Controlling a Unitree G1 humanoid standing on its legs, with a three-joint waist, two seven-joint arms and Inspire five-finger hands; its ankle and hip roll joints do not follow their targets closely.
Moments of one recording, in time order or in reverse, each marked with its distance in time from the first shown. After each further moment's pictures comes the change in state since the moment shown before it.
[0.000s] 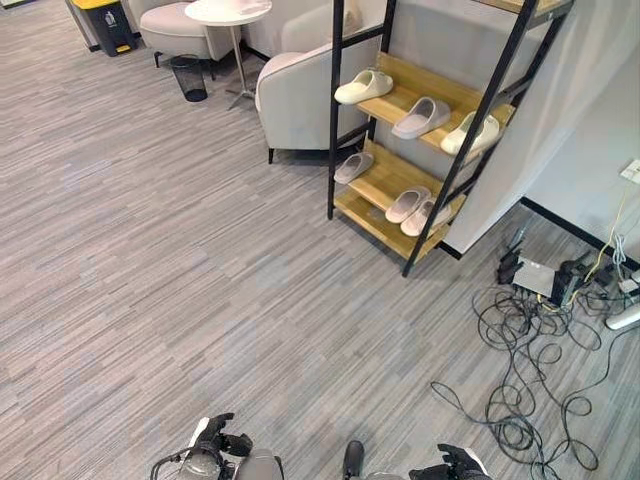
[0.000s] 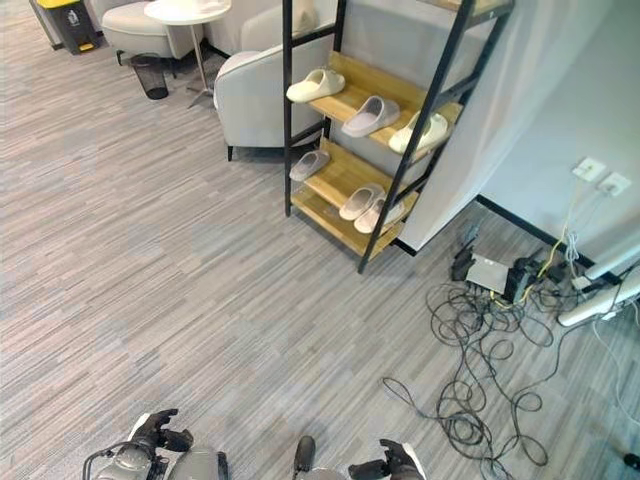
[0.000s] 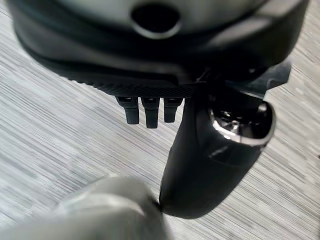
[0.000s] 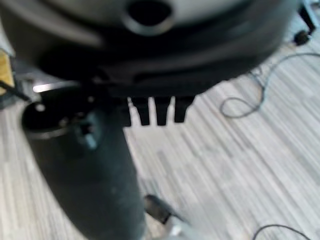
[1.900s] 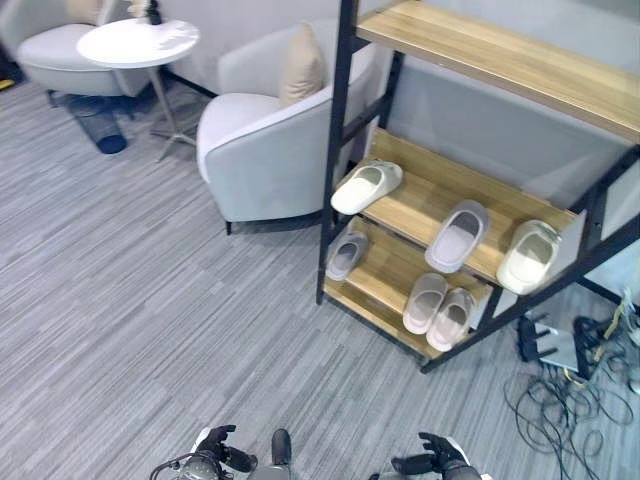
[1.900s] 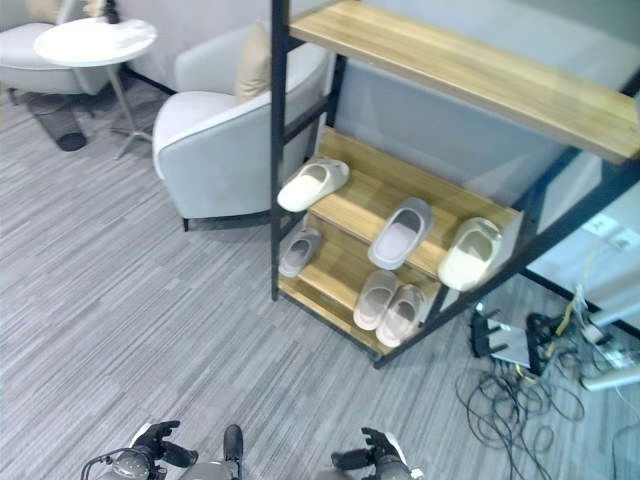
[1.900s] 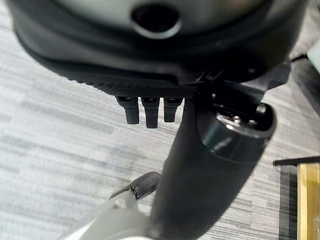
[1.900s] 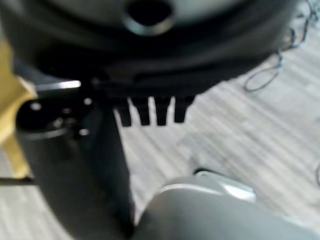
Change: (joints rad) left arm 0.021 0.031 -0.051 0.027 0.004 0.031 -0.036; right arm -0.012 0.043 -0.002 -0.066 0.000 -0.024 0.022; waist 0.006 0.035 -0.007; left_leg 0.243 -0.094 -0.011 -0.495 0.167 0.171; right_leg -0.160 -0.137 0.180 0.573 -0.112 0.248
